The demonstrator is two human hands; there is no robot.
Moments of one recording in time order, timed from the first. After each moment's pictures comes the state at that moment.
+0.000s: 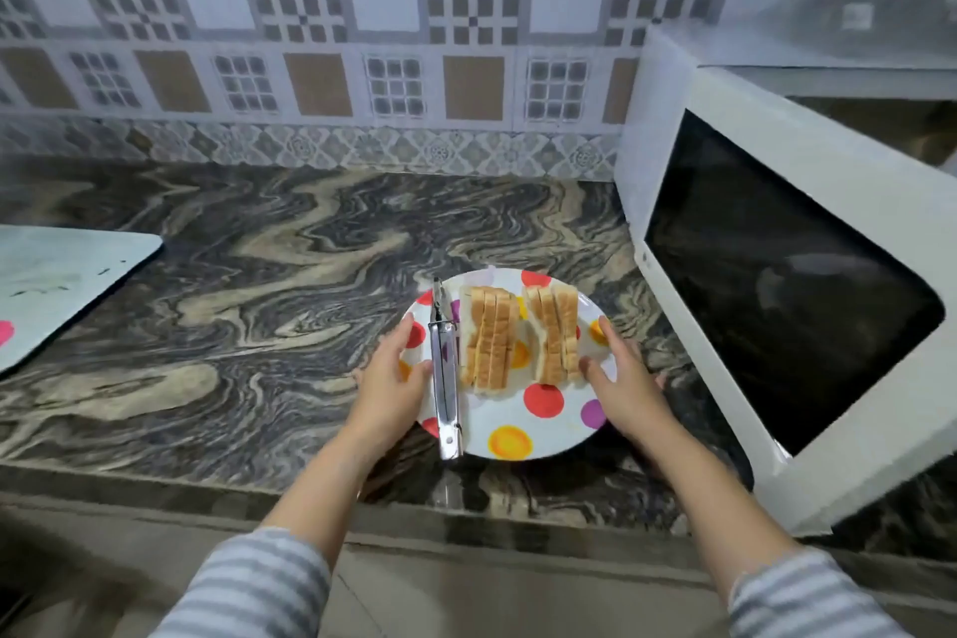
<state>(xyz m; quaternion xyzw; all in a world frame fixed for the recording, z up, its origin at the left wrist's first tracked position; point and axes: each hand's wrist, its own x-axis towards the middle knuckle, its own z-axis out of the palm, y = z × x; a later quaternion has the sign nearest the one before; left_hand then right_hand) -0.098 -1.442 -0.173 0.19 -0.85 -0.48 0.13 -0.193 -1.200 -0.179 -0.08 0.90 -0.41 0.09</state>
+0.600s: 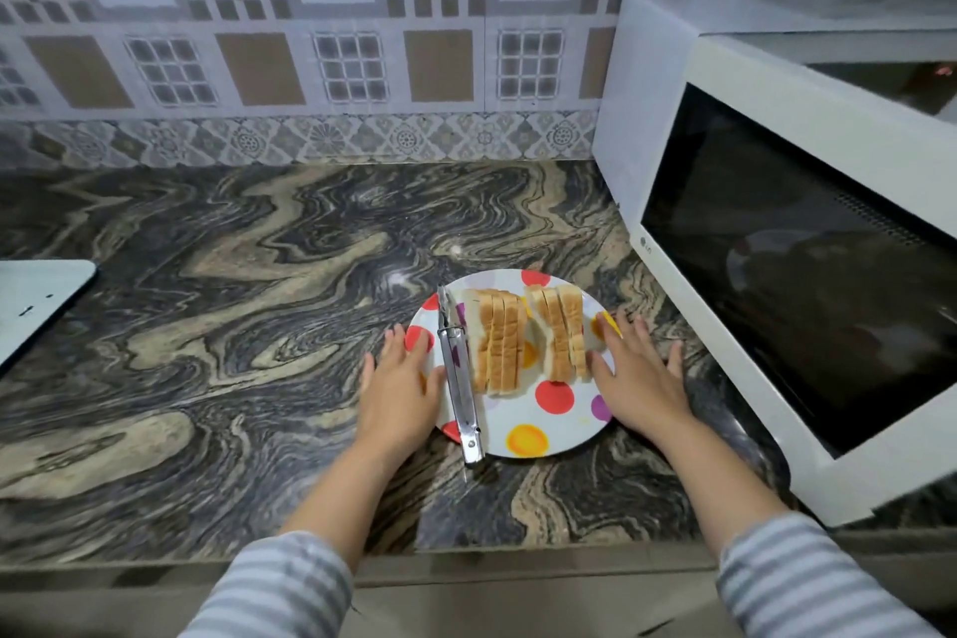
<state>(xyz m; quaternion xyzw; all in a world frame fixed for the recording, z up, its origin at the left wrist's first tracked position) -0.140 -1.470 -0.198 0.12 -0.96 -0.23 0.06 -0.210 -1.216 -0.189 -0.06 0.98 -0.15 0.08</state>
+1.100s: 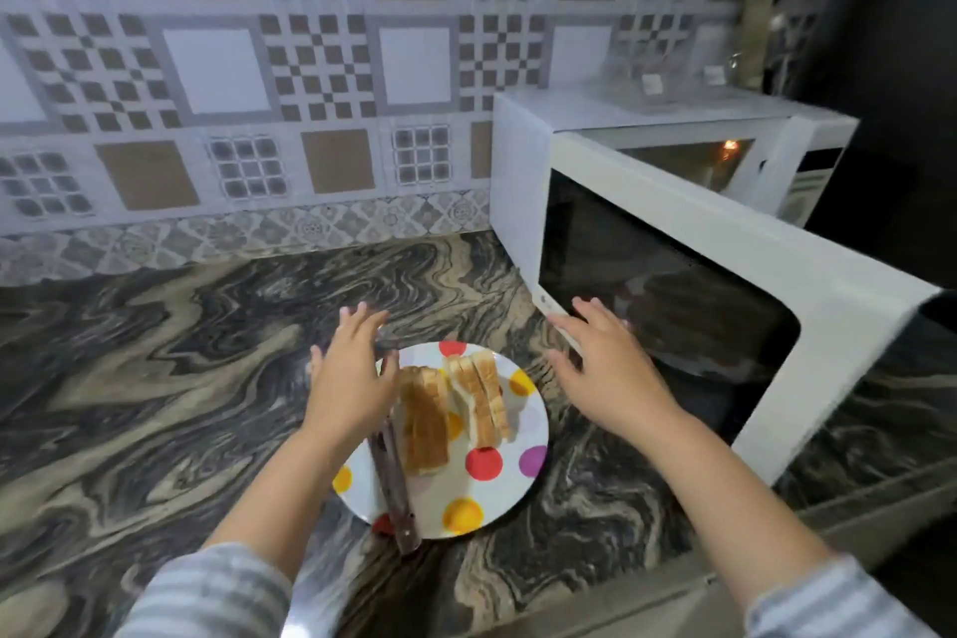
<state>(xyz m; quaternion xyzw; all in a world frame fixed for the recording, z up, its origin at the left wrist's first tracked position) -0.191 -1.449 -0.105 0.03 -0.95 -0.30 0.13 -0.173 -1.198 -0.067 -0.07 0.97 -0.22 -0.05</state>
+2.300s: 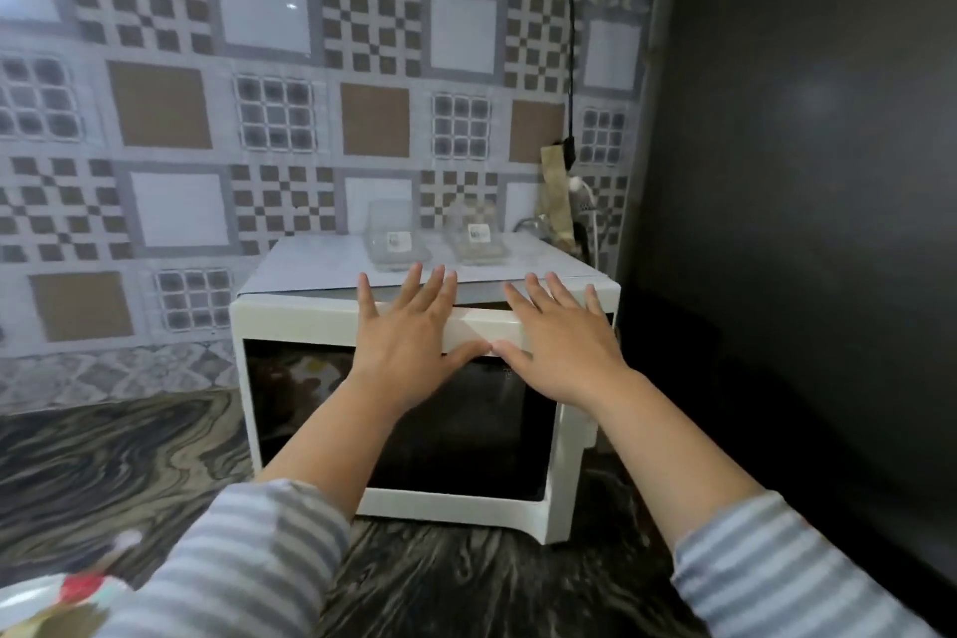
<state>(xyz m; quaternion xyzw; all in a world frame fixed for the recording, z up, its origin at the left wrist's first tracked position) -0.378 -1.058 0.027 -0.12 -0.96 0.03 0.27 -0.353 -0.882 0.047 -0.10 0.98 0.04 -0.18</state>
